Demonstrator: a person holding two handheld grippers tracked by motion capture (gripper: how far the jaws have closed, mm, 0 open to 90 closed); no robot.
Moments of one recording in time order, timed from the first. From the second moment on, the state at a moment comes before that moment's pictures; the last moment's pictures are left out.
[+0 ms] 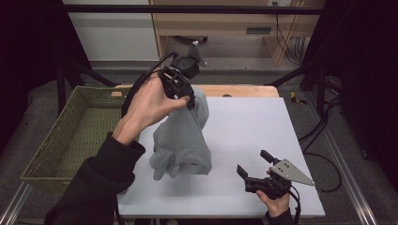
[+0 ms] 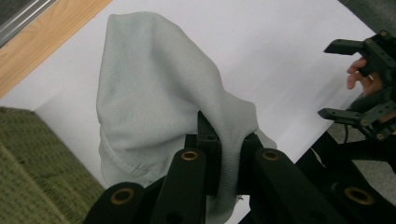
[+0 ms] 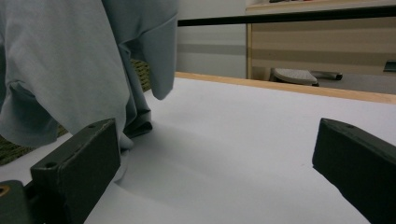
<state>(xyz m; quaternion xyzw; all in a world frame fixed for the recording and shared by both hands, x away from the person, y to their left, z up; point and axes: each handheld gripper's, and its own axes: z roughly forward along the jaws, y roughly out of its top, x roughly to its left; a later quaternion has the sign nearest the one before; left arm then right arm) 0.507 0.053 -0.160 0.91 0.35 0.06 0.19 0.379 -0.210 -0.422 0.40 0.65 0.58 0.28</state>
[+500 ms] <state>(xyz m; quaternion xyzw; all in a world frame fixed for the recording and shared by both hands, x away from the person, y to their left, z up) 0.524 0.030 -0.226 0.93 0.33 0.03 0.17 0.379 -0.212 -0.424 0.39 0.66 0.58 0.28</state>
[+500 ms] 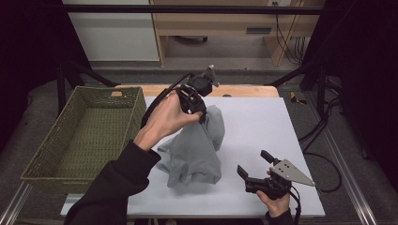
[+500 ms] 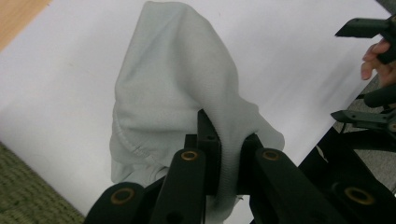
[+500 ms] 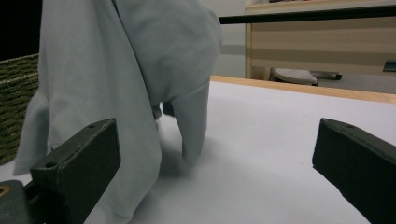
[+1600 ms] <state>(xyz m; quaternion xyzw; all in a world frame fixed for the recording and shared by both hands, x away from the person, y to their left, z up) 0.526 0.008 -0.331 0.94 0.30 -0.03 0.17 0.379 -0.212 -0.425 0.41 0.65 0.58 0.27</state>
